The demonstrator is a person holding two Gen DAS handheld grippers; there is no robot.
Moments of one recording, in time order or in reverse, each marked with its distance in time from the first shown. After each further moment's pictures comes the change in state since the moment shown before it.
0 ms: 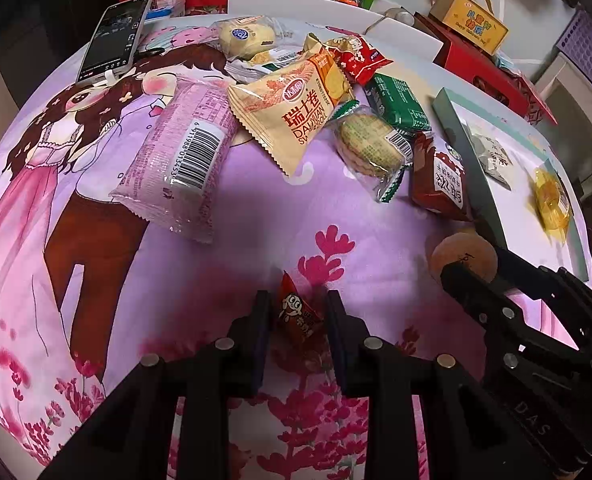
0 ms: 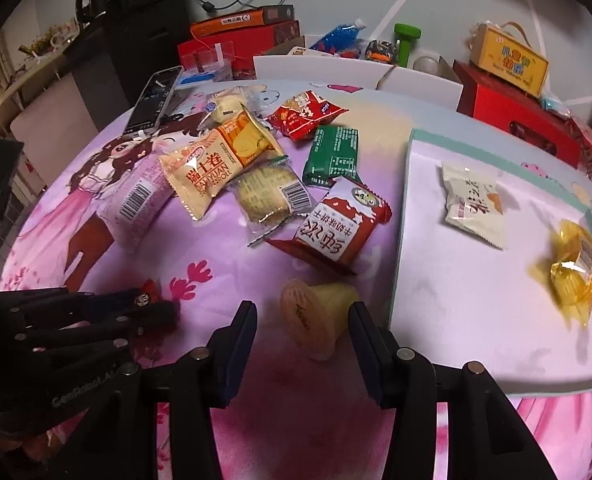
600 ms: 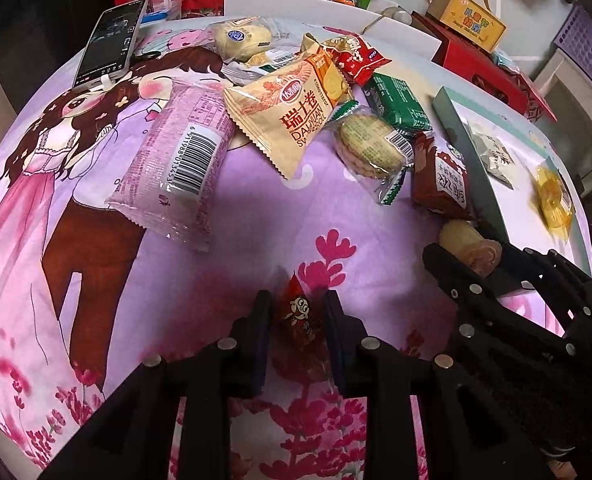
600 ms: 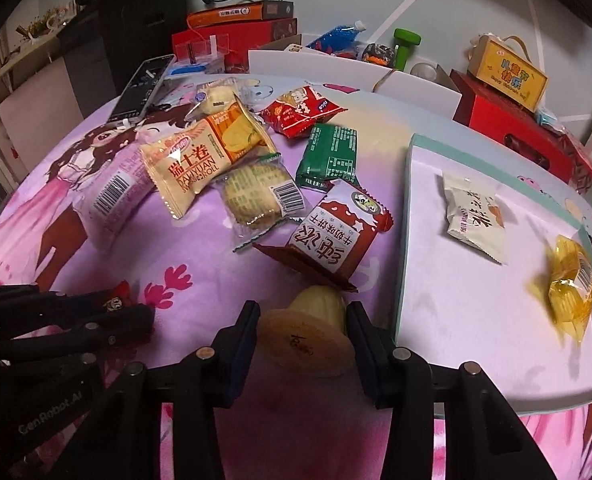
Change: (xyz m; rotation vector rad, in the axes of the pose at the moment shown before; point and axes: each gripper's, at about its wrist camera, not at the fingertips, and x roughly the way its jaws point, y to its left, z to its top) left arm 0.002 0.000 0.003 0.013 -0.010 0.001; right arm 0.014 0.007 0.004 -0.037 -0.008 -0.067
